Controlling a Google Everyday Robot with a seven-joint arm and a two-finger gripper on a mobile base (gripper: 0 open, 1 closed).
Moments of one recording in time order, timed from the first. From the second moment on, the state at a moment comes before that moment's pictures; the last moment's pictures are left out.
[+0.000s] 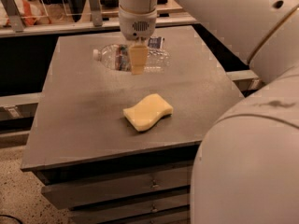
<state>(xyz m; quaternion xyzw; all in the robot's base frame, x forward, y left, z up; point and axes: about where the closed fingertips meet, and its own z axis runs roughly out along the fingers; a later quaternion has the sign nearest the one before) 0.599 0.020 0.922 -0.76 0.64 0.00 0.08</state>
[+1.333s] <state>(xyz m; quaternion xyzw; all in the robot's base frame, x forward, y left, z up) 0.611 -0.008 0.871 -0.77 0.63 -0.05 0.06</state>
